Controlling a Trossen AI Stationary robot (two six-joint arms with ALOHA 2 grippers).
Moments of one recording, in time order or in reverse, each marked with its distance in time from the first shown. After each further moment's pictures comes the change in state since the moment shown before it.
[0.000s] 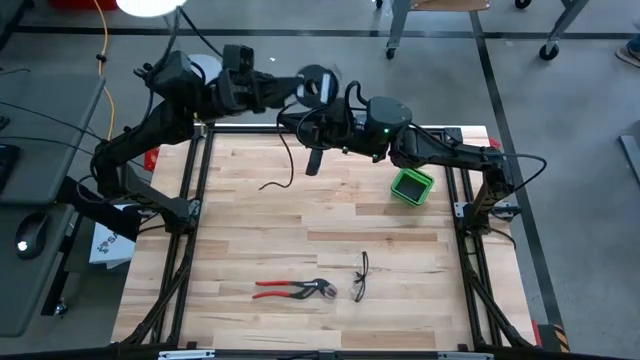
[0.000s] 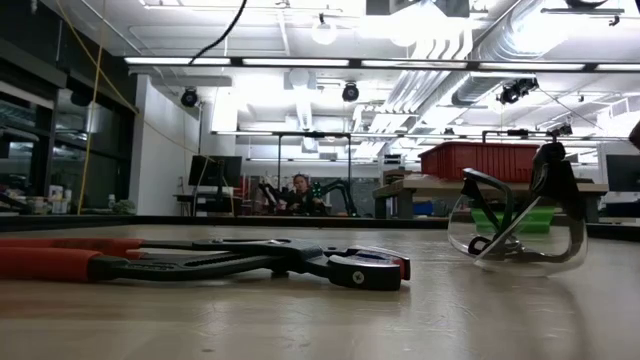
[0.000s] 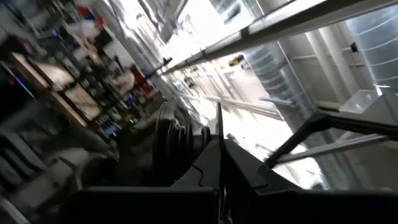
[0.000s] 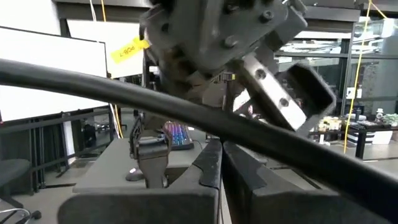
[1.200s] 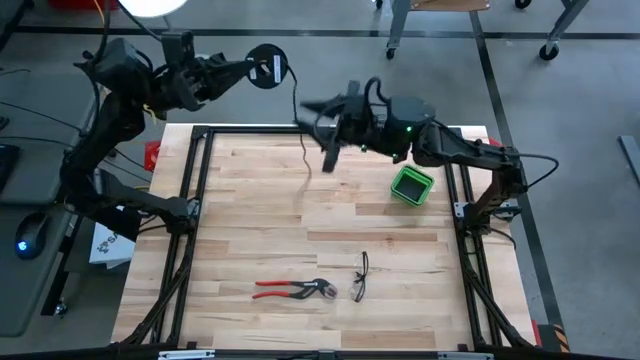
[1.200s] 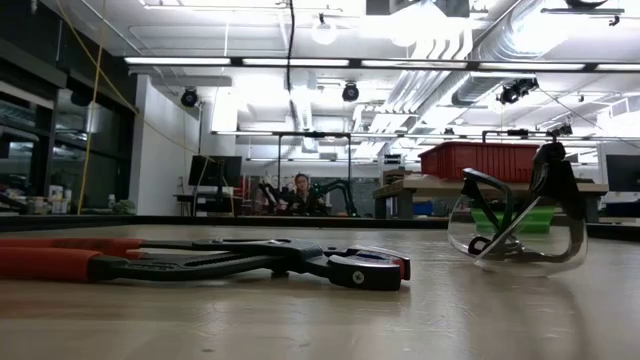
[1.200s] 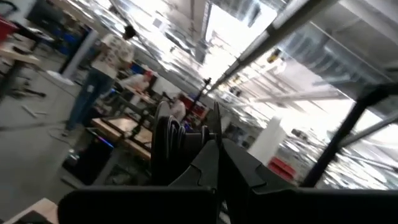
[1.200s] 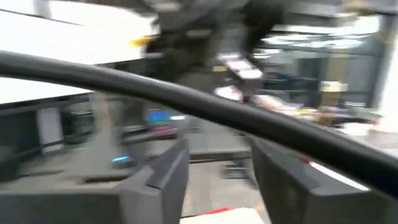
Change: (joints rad) left arm 0.120 -0.179 -0.001 -0.258 -0.007 0.356; right arm 0.018 -0.090 0.002 -0.152 0.111 -0.038
